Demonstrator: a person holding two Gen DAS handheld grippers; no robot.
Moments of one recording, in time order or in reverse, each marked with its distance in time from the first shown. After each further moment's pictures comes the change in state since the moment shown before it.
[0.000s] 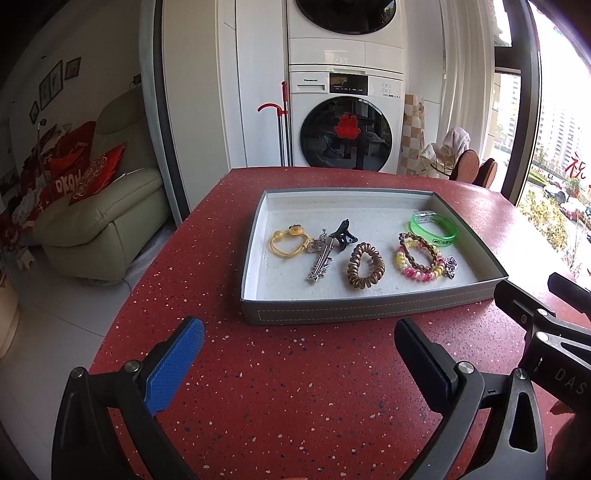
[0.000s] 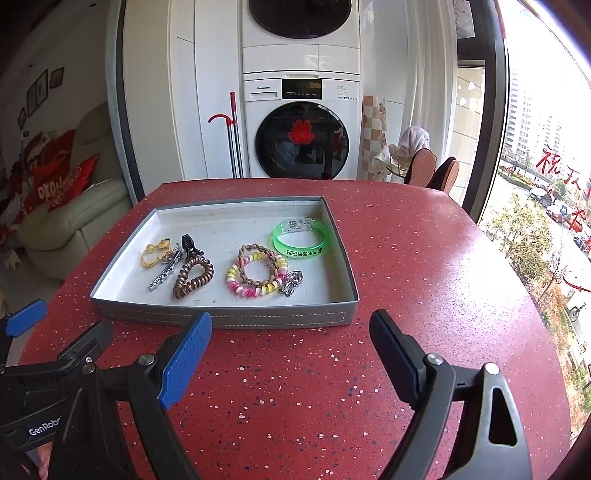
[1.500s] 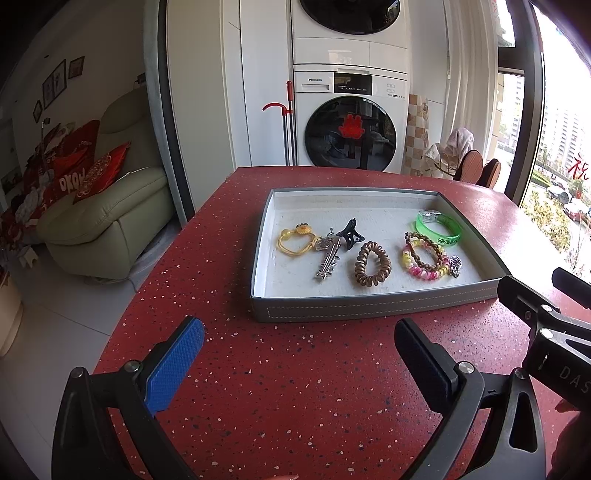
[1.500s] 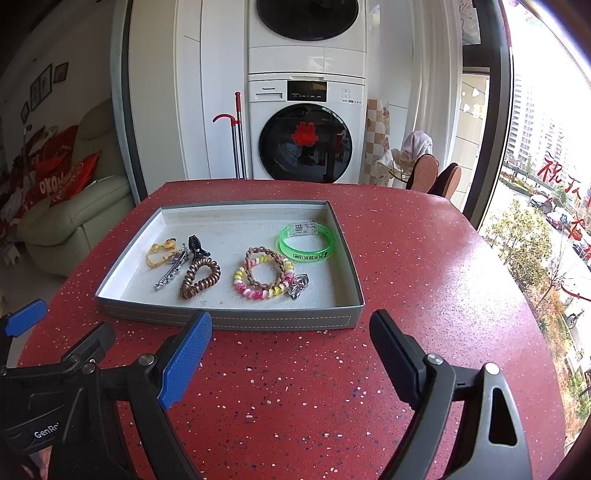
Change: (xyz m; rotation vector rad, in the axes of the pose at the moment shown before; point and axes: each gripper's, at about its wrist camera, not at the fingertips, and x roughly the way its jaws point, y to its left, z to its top) left arm -0.003 0.007 0.000 -0.002 0.004 0.014; right arm -0.002 0.007 0.002 -0.022 -0.003 -0.003
